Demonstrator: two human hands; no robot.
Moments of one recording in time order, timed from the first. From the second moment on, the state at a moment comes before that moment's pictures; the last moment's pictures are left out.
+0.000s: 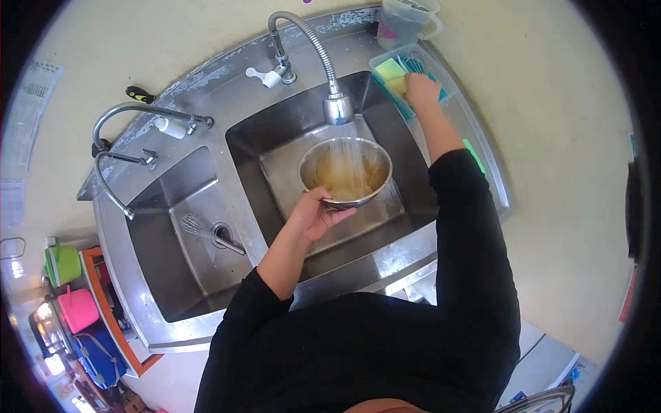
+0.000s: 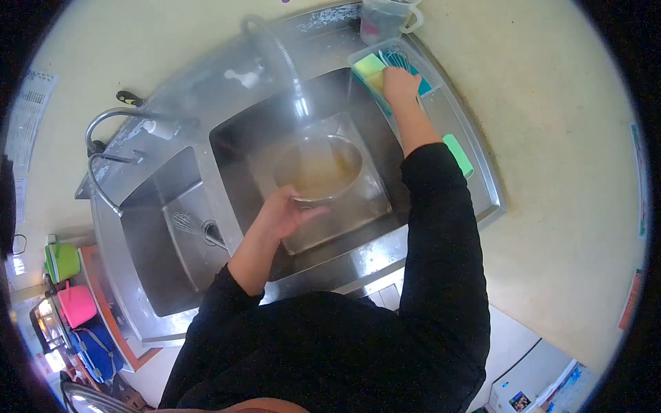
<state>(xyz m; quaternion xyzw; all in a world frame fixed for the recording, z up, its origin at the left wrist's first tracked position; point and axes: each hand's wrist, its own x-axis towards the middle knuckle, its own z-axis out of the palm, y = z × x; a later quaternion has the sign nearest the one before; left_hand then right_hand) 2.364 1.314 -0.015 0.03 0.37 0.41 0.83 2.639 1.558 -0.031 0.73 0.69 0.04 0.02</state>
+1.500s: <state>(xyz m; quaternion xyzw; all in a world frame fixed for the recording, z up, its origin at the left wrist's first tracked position) 2.359 1.253 -0.085 0.06 0.50 0.37 0.78 2.509 1.321 -0.105 0.48 0.85 -0.20 0.01</state>
